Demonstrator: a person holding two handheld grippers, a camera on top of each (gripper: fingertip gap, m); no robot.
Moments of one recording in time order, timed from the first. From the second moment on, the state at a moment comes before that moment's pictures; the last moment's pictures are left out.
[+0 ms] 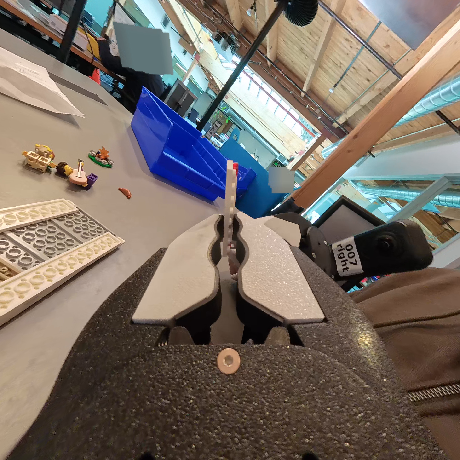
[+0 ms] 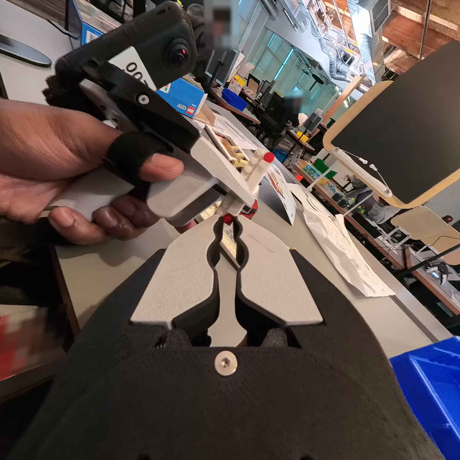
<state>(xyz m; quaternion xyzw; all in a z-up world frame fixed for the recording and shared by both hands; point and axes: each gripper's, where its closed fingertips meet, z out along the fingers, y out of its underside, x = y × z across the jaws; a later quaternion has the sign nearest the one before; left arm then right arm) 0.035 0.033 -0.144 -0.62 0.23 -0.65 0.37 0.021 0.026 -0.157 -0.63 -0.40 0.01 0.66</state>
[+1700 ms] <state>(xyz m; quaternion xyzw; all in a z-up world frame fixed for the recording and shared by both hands) 0.028 0.028 -0.130 -0.60 0.26 -0.57 0.50 0.027 0.024 -0.138 -0.62 -0.35 0.04 0.70</state>
